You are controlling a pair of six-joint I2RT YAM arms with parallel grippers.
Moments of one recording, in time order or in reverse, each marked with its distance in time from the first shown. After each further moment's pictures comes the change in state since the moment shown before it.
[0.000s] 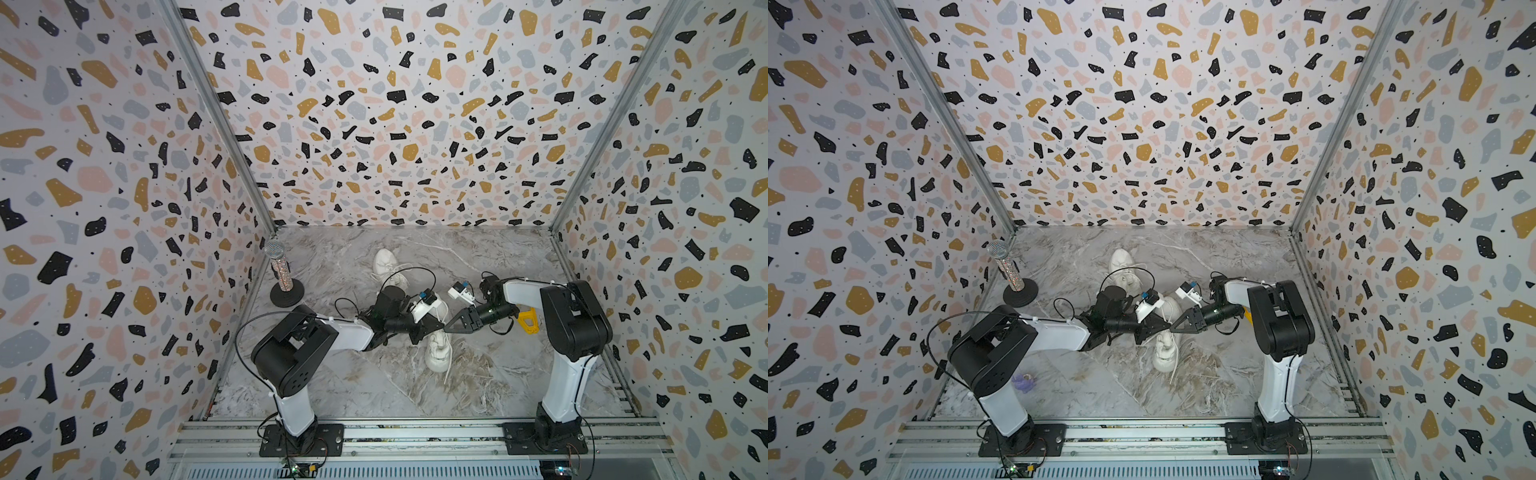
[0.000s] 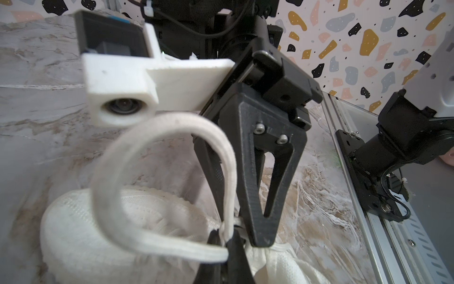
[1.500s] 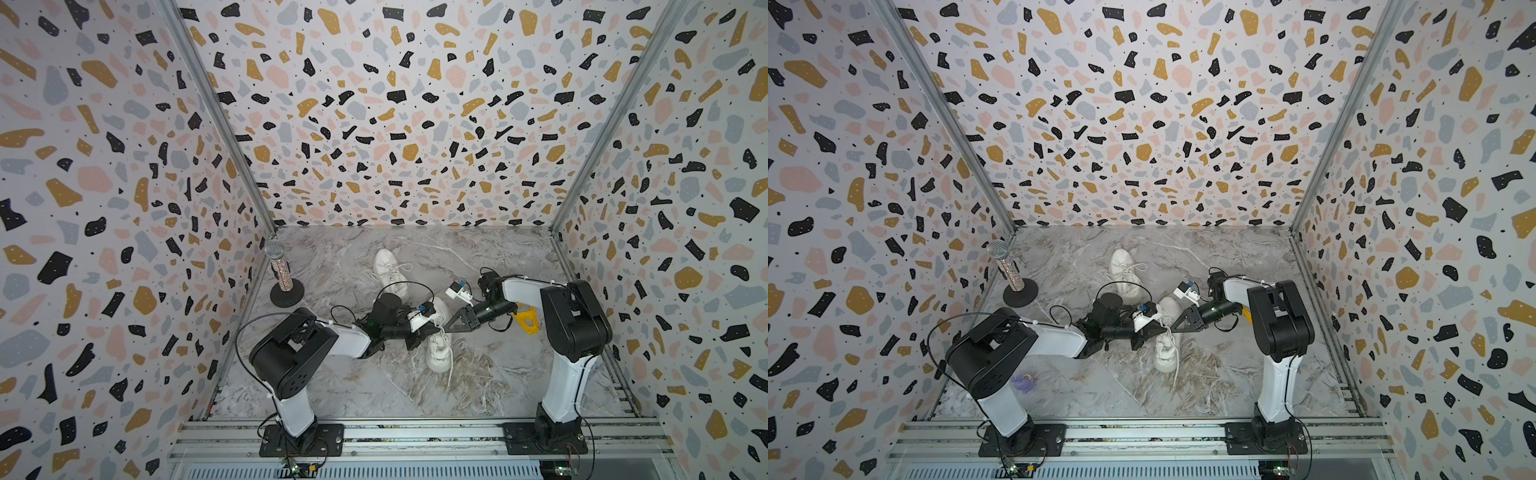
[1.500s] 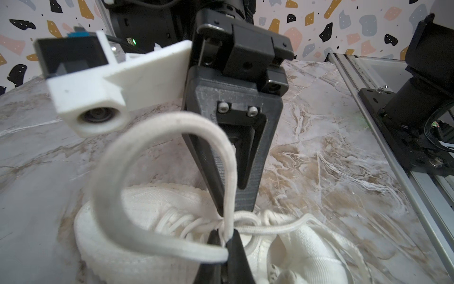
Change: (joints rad) left arm 0.000 -0.022 -0.086 0.063 -0.060 0.270; right arm 0.014 -0.008 0.035 0.012 0.124 0.045
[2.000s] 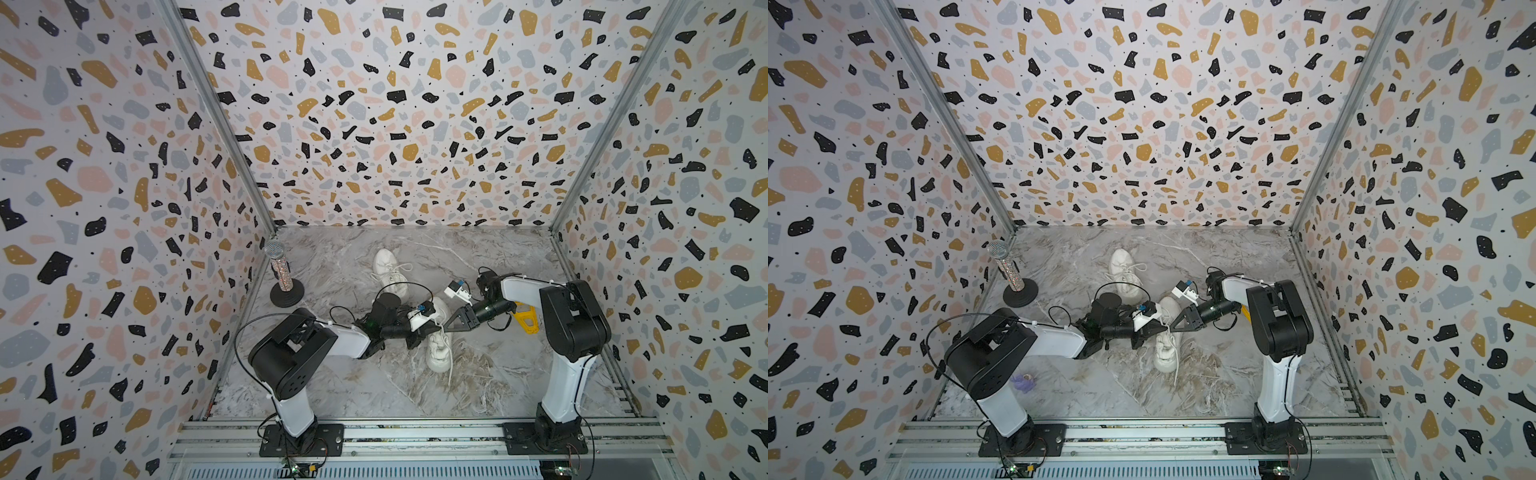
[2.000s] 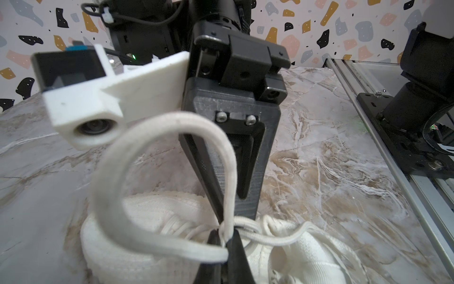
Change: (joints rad) left arm 0.000 -0.003 -0.004 0.032 0.008 -0.004; right arm 0.008 0.005 0.019 -0.023 -0.021 -0.019
